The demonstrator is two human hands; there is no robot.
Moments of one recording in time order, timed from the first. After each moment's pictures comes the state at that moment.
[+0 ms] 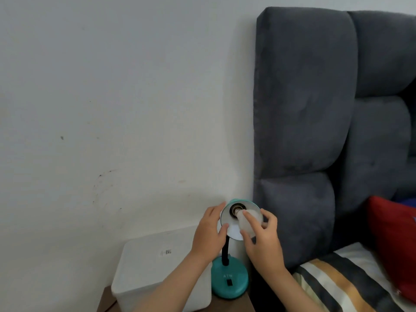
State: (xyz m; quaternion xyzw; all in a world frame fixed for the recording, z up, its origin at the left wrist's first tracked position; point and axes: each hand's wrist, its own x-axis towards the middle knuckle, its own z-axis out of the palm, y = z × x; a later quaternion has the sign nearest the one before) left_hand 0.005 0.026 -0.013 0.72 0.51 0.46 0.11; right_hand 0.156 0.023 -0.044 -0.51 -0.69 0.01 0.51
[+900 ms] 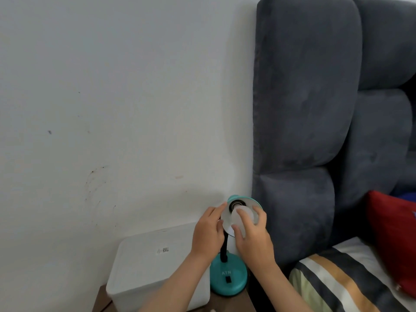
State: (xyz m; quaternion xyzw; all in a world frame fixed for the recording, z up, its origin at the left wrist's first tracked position) left_hand 0.005 0.041 -0.031 0.72 0.49 0.48 0.05; right_hand 0.133 0.031 -0.048 -0.56 -0.68 -0.02 0.47
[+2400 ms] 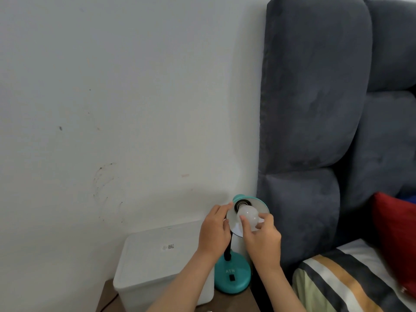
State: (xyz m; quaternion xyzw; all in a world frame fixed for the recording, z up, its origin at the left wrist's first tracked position) left_hand 0.007 0.038 -0.030 0.72 0.50 0.49 0.06; right_hand 0.129 0.034 -0.051 -0.58 -0.55 0.08 0.59
